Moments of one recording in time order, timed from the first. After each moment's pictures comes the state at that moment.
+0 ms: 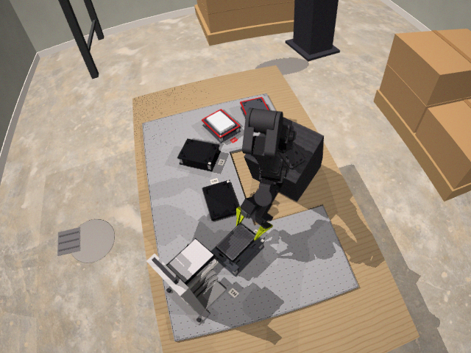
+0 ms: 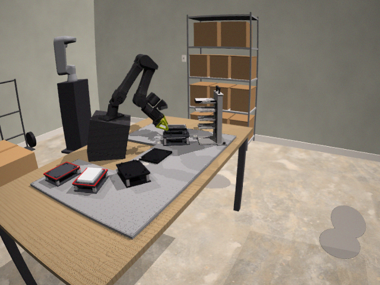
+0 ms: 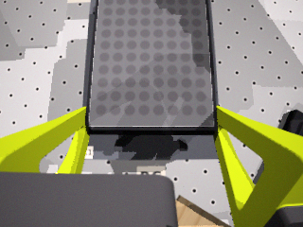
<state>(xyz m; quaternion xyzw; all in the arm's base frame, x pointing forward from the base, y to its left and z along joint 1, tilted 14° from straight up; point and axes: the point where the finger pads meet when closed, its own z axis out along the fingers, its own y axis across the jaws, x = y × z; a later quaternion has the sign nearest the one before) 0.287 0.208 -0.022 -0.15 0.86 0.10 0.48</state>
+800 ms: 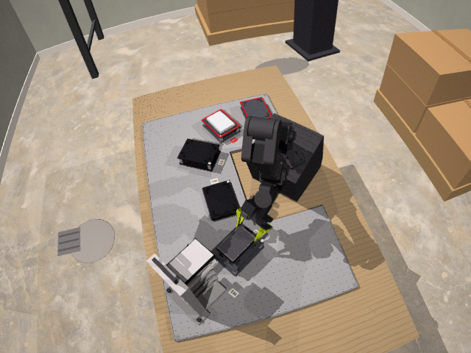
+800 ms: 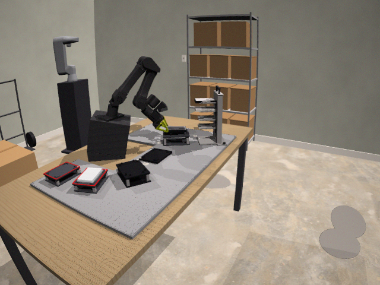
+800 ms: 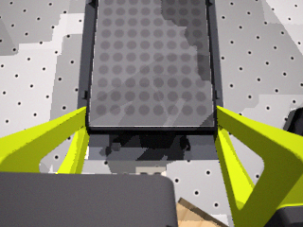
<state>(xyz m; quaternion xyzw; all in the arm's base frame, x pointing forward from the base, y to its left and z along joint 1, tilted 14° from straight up) 0.289 0.209 -0.034 -0.15 0.86 0.10 0.48</state>
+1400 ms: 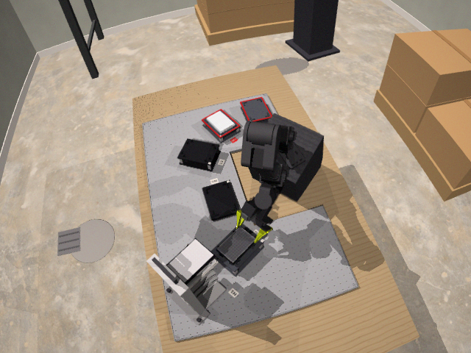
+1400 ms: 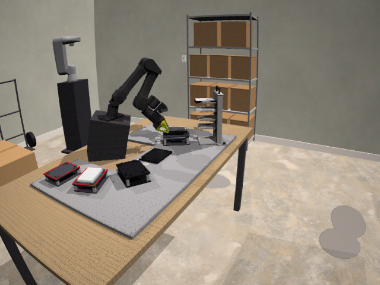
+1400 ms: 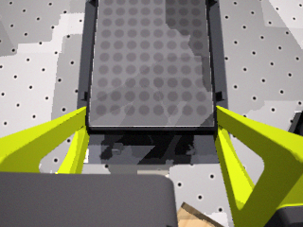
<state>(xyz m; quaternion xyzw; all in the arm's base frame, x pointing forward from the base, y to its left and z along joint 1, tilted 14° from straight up) 0.292 0.212 -0.039 -0.15 0.86 0.10 0.48</state>
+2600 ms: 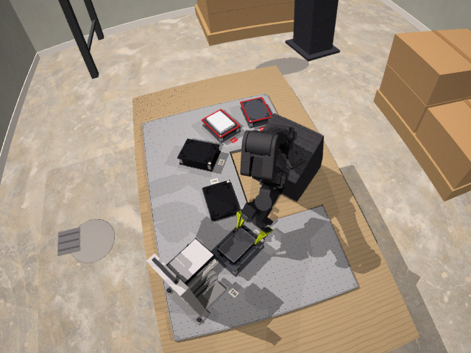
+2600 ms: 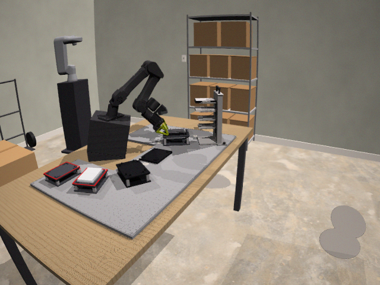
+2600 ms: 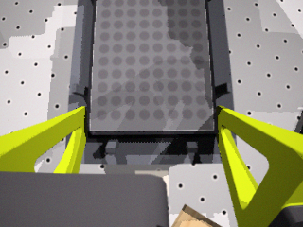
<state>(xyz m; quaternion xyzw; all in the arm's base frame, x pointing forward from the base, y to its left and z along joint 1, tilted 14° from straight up) 0.294 0.212 -0.052 -0.15 0.86 0.10 0.48</state>
